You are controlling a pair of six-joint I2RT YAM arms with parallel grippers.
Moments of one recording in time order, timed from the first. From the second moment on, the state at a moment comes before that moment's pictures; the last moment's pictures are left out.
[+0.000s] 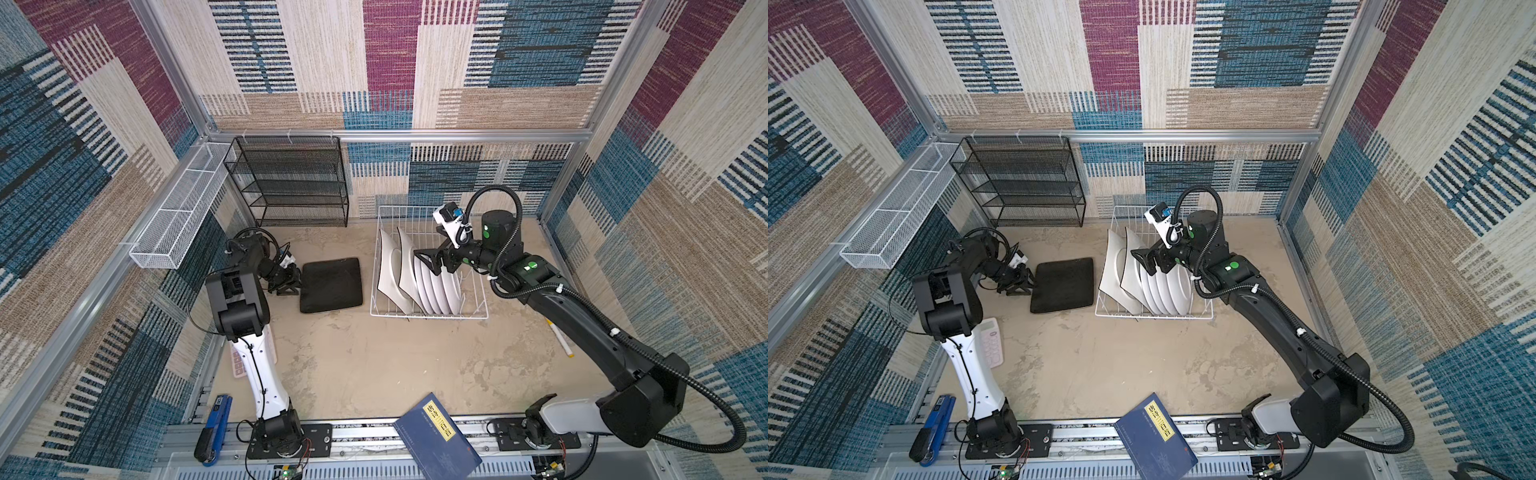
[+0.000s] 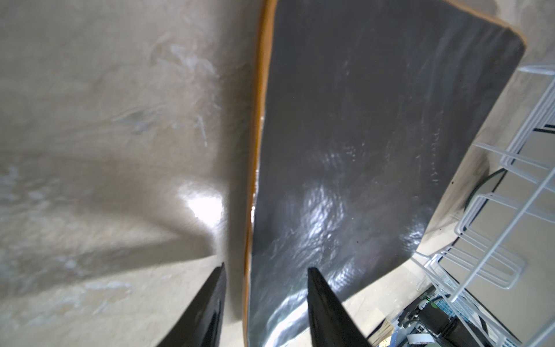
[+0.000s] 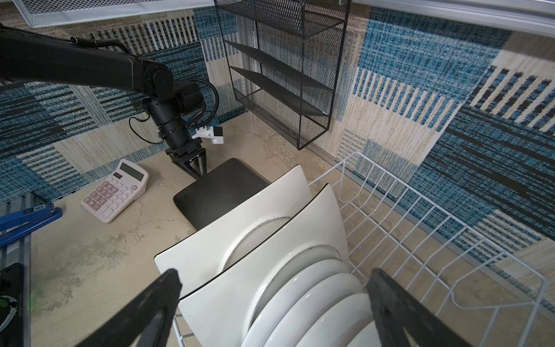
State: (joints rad) left arm 0.27 2.25 1.81 -1.19 0.48 0.11; right arm 0.49 1.37 1.32 -0.30 -0.36 -0.14
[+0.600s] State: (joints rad) left arm 0.22 2.00 1.73 -1.14 0.48 0.05; right arm 0.49 1.35 1.29 -0.28 -0.36 -0.12
